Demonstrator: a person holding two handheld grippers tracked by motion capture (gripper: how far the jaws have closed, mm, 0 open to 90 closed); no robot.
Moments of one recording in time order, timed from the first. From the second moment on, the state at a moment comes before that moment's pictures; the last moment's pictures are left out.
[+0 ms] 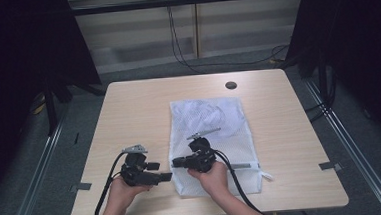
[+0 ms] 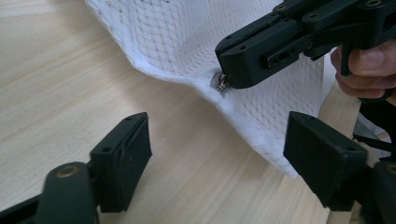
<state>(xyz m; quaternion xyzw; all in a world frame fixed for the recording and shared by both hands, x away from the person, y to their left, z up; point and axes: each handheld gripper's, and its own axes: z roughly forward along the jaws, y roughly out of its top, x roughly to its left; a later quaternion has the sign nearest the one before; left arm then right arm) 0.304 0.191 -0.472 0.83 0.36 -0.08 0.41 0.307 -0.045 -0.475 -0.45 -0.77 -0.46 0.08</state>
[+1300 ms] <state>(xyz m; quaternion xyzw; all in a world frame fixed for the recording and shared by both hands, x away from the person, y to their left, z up) 0.314 0.167 -0.482 0.80 0.40 -0.15 0.42 0.306 -0.054 -0.468 -0.45 -0.75 -0.48 0.08</state>
